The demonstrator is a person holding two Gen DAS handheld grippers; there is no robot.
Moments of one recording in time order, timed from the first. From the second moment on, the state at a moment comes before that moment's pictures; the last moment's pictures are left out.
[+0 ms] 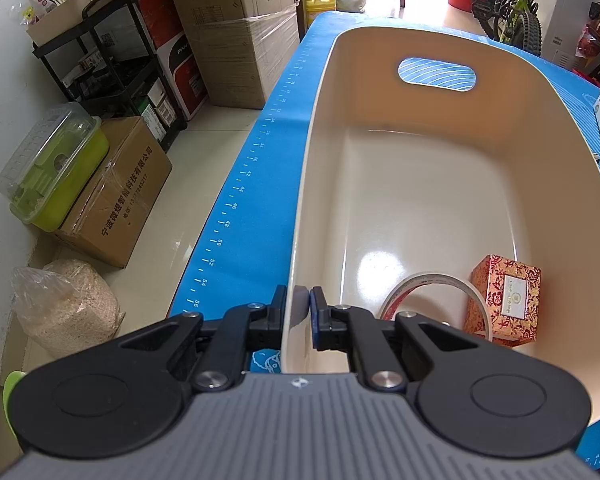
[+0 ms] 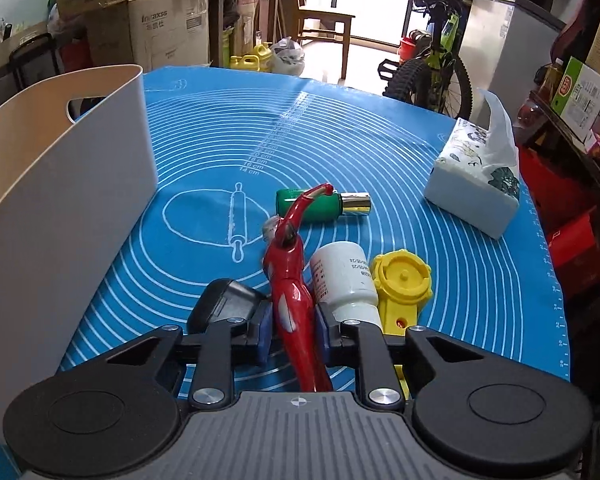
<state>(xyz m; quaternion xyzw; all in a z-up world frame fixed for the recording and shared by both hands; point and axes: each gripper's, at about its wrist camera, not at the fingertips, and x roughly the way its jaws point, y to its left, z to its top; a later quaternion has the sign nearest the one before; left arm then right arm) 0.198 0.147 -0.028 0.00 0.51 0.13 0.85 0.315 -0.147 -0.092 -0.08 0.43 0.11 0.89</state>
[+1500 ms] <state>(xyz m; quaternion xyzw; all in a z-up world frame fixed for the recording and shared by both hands) 0.198 0.148 -0.030 0.00 0.51 0.12 0.85 0.244 -0.029 0.011 0.02 0.33 0.31 0.89</state>
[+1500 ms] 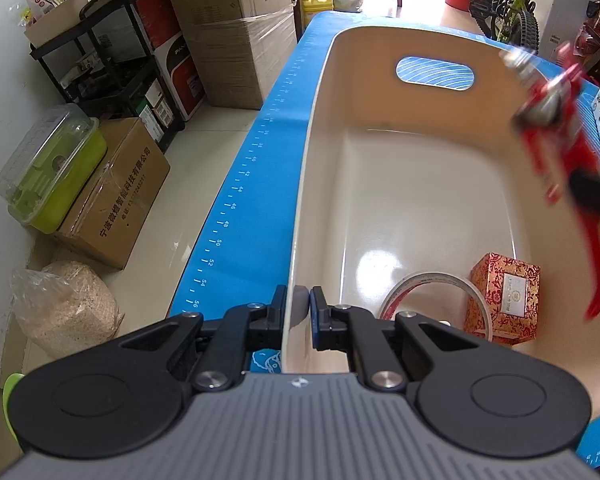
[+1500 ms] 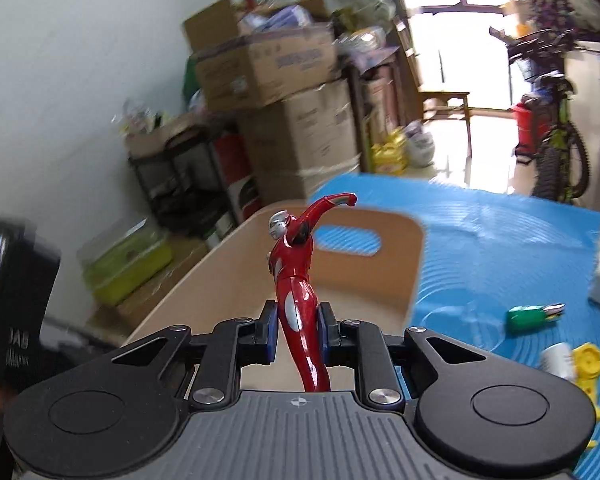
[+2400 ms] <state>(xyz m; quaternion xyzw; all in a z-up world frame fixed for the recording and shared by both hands) 0.199 0.149 -0.029 0.00 0.51 0.12 0.85 0.244 -0.044 0.012 0.00 0.35 0.31 0.89</state>
